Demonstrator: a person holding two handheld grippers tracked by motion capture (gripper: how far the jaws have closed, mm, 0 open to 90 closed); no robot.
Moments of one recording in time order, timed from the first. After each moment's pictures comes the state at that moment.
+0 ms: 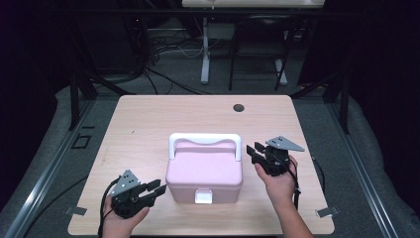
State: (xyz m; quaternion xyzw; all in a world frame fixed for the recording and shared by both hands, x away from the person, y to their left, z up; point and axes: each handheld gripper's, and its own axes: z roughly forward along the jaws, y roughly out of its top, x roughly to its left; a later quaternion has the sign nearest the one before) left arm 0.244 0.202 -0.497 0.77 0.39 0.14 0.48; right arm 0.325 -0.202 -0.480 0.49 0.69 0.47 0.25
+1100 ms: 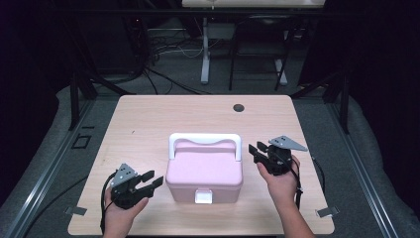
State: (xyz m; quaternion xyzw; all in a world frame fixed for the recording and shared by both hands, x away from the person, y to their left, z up) left arm 0.268 0.211 -0.510 0.75 0.43 0.17 0.48; right arm 0.326 -0.208 -0.479 0.50 0.68 0.48 0.24
